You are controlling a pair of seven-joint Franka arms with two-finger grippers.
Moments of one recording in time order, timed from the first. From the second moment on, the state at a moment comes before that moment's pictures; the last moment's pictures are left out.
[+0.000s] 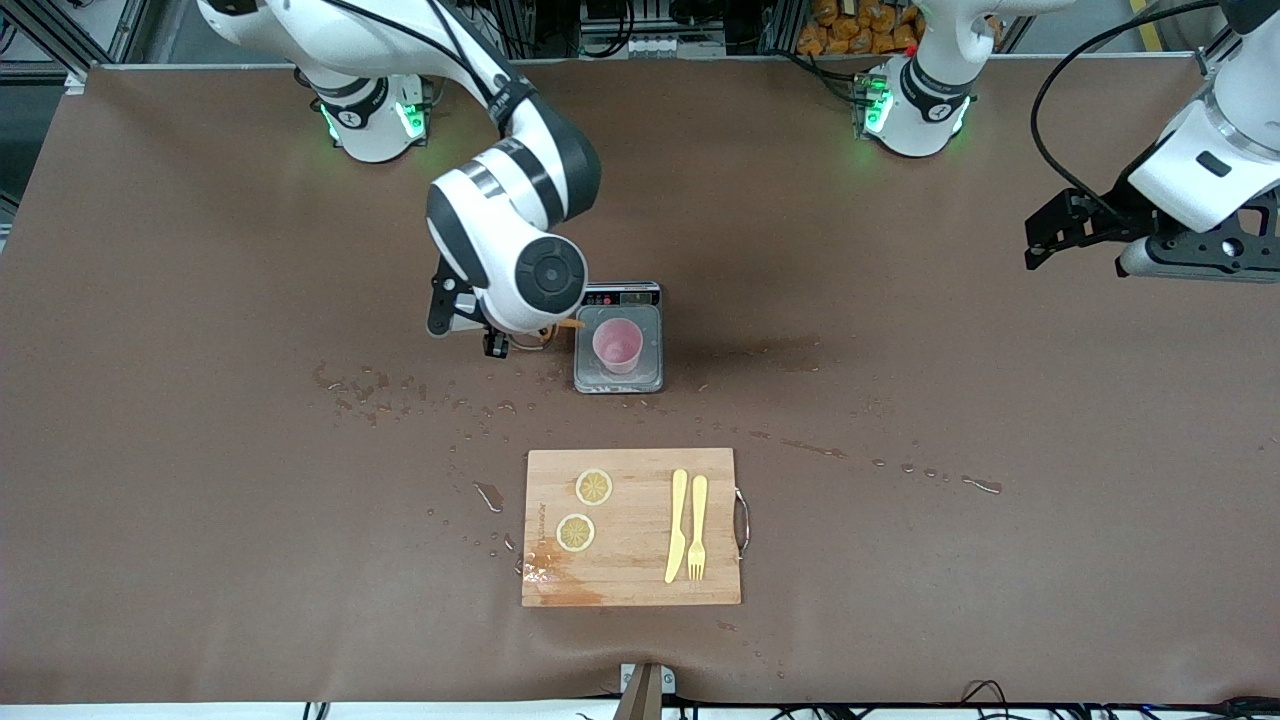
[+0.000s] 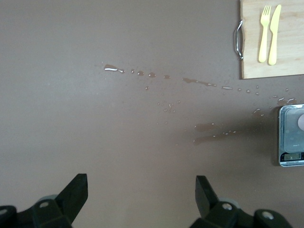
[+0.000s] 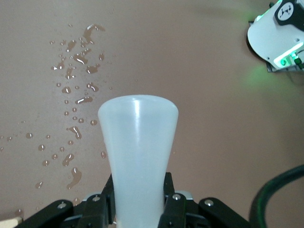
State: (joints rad) left arm -0.08 -0.04 -0.08 -1.64 -0.03 1.62 -0.06; right arm 0.65 0.60 0.01 -1.33 -0.15 1.43 2.36
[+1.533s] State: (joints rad) left arm -0.09 -0.03 -0.11 -1.60 -0.03 1.61 -0.06; right arm 0.64 0.67 -0.01 -1.25 -0.15 1.41 2.34
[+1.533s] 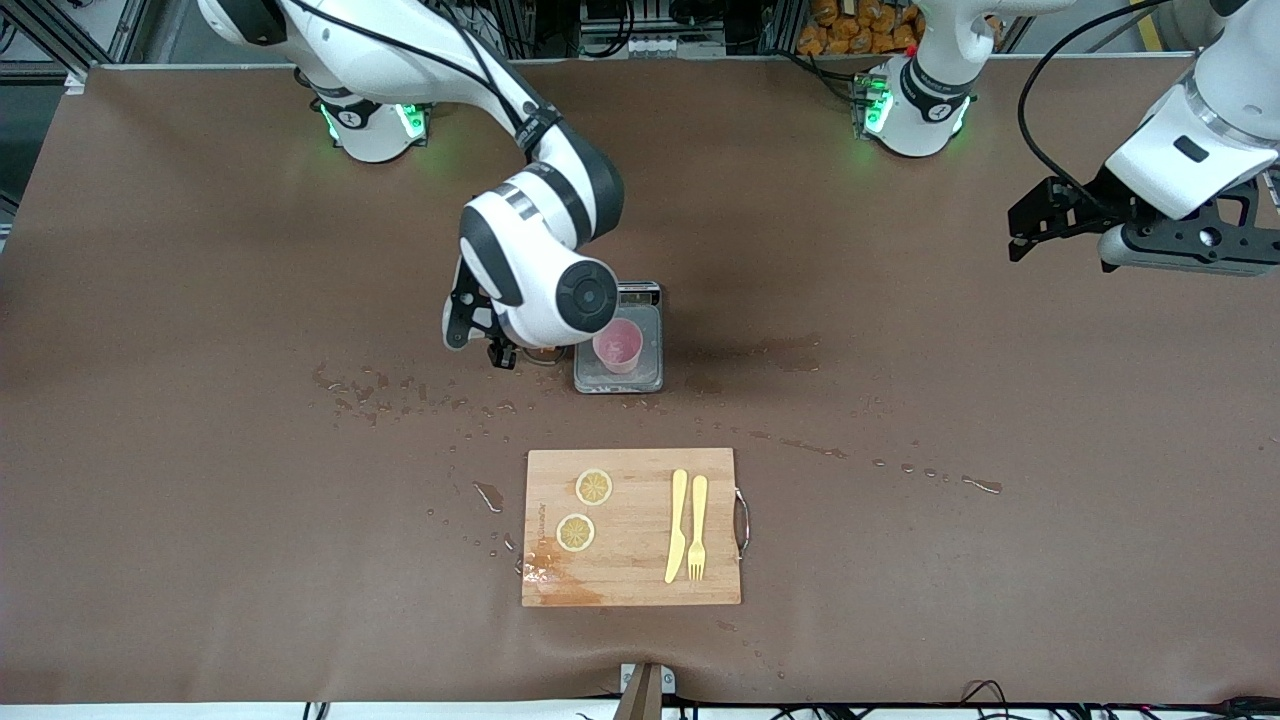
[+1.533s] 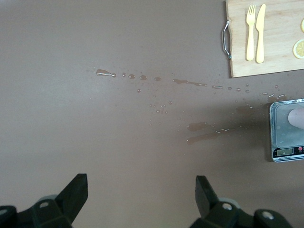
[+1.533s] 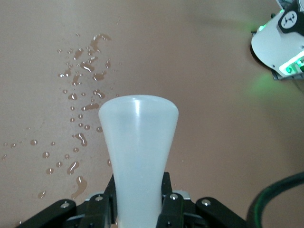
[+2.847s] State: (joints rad) left arm -0.08 -0.02 -0.11 -1.60 -0.03 1.61 -0.06; right arm 0.04 0.40 -0.02 -1.56 0.51 1.59 1.53
